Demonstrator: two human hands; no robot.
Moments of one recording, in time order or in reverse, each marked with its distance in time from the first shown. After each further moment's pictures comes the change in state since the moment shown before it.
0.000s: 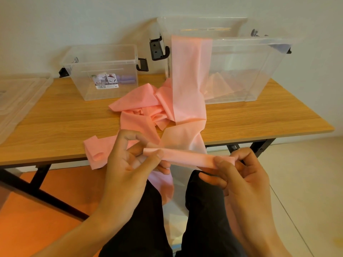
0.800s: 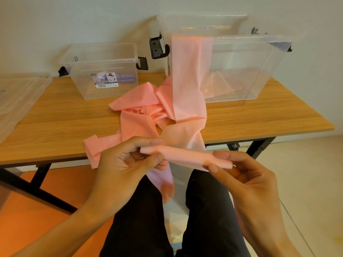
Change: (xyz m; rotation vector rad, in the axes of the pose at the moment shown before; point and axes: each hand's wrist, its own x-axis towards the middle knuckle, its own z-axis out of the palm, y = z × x) left_hand 0.004 0.005 -0.014 0.223 -0.103 0.060; right_hand 0.001 -0.002 -0.014 -0.131 -0.081 -0.076
